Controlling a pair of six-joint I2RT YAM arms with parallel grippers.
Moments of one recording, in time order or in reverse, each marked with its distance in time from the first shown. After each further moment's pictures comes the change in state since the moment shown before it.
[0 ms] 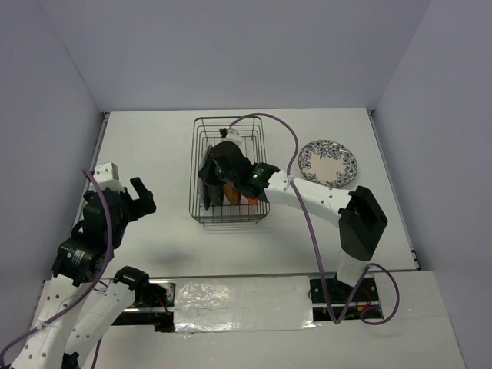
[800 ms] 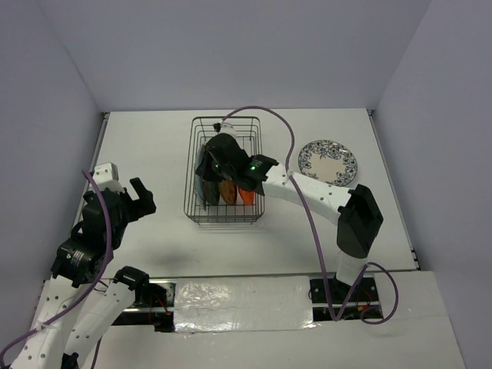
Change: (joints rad) left arm -0.006 -0.009 0.000 -0.001 -0.003 0.000; right arm -0.004 0.032 0.124 -0.117 -0.043 -0.058
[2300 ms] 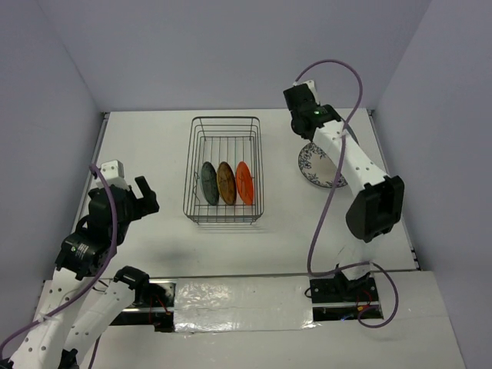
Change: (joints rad) left arm -0.013 0.048 0.000 0.000 0.004 0.001; right arm -0.559 -0.014 0.223 -0.539 0.526 -0.781
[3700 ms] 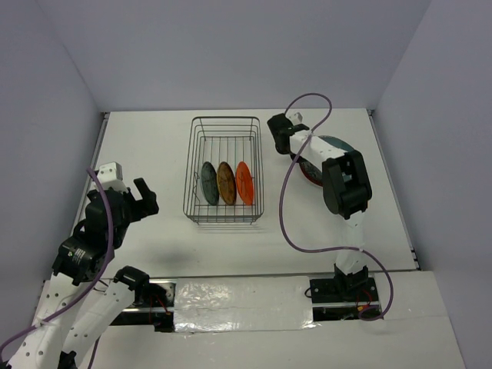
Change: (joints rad) left arm -0.018 -0.035 -0.002 0.001 0.002 0.000; right arm -0.013 0.355 -0.111 0.102 0.124 0.067
